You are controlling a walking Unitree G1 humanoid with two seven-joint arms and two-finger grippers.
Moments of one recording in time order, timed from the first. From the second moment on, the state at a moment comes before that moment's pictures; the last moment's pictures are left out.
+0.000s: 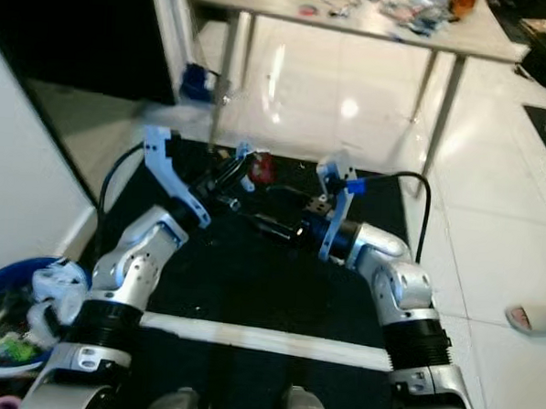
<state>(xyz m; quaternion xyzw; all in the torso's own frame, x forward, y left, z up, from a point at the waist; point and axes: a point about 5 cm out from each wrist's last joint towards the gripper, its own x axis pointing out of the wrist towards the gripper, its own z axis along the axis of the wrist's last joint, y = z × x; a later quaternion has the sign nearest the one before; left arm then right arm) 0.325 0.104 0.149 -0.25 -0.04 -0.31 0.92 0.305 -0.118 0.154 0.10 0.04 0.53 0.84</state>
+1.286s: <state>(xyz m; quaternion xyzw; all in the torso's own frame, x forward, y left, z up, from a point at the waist) 0.324 0.099 0.150 -0.25 -0.04 -0.33 0.91 0.305 -0.122 0.152 0.10 0.06 0.53 0.84</state>
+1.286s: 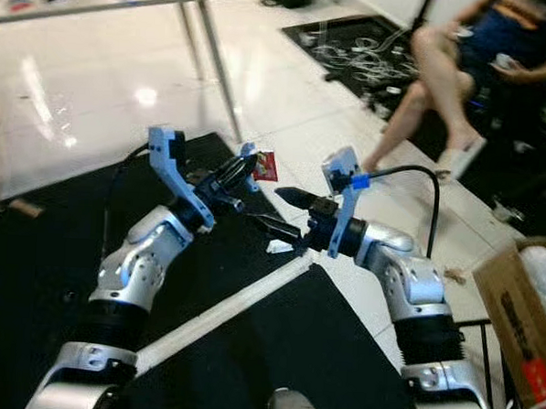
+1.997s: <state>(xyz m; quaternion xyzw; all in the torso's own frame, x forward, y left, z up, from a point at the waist) 0.324 0.100 0.146 -0.25 -0.03 -0.33 0.91 0.304 -0.118 0.142 0.10 0.08 0.52 0.84</state>
